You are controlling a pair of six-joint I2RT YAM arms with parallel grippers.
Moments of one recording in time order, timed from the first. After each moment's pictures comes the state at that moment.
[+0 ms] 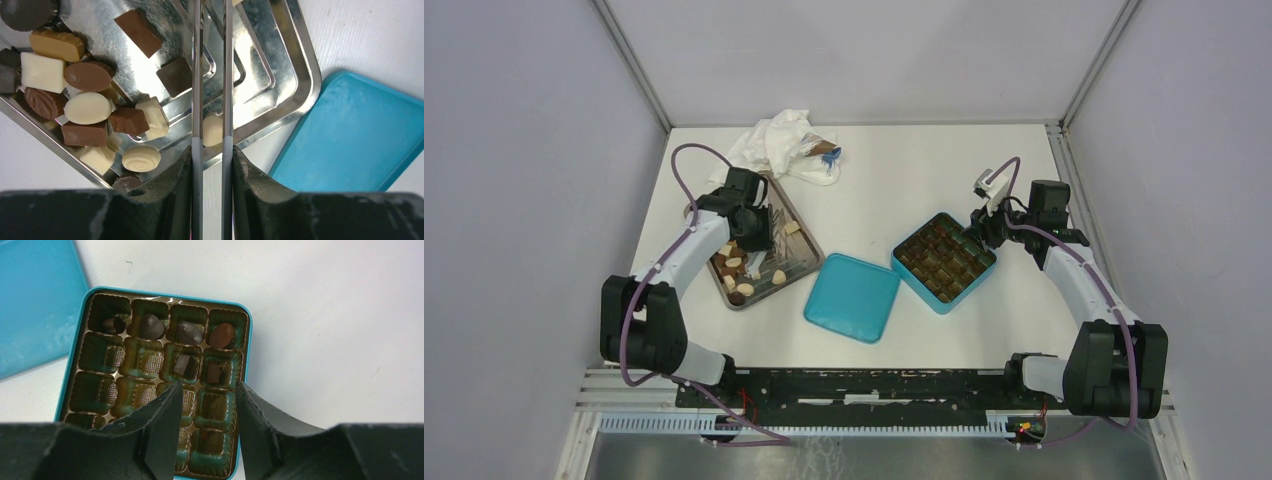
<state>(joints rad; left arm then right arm) -0.21 1.47 1.07 -0.73 0.03 -0.26 -0.05 1.24 0.79 -0.27 -0.72 -0.58</state>
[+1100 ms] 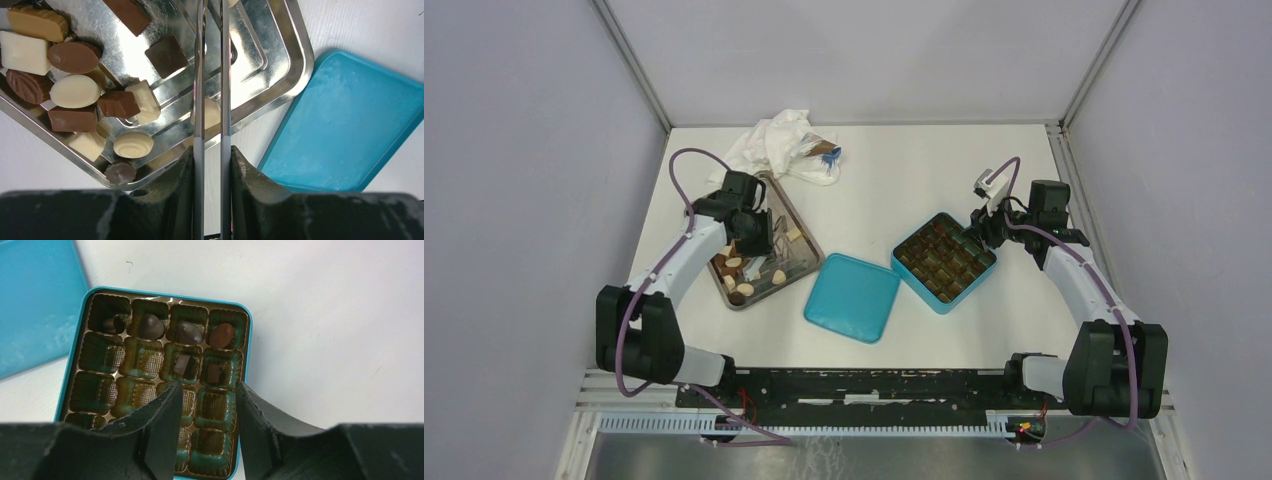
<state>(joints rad) -0.21 1.41 1.04 -0.77 0.08 -0.26 -0.05 1.25 0.79 -0.27 -0.72 -0.58</state>
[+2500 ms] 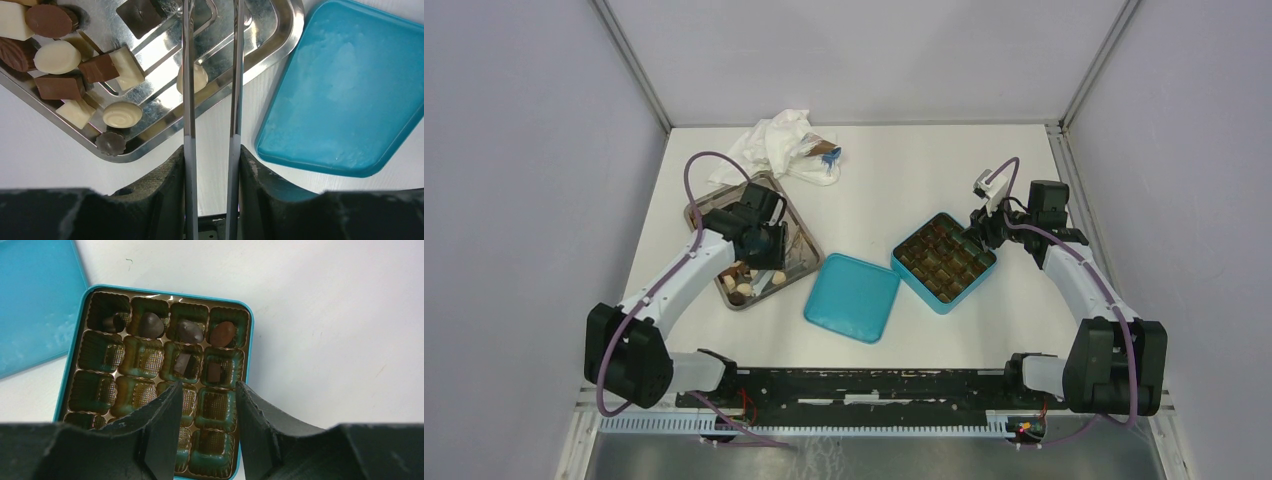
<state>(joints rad) -0.39 1.30 1.01 -0.85 -0.05 -0.31 -0.05 1.26 0.79 -0.27 -0.72 -0.58</state>
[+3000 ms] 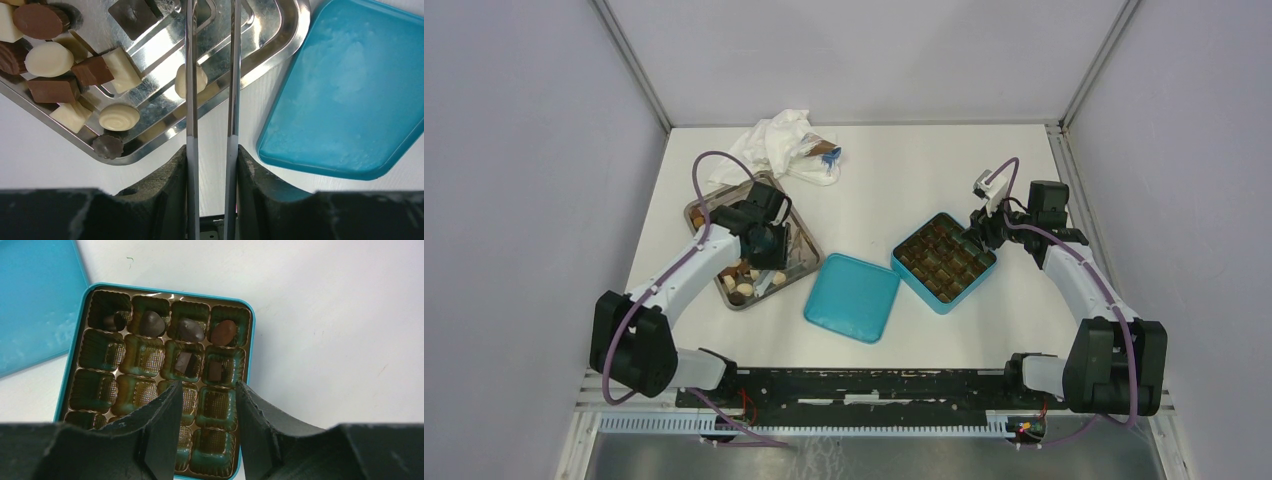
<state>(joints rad) -0.40 1.36 1.02 -0.85 -0.06 -0.31 -0.05 1.26 0.79 -0.28 -0.72 -0.58</state>
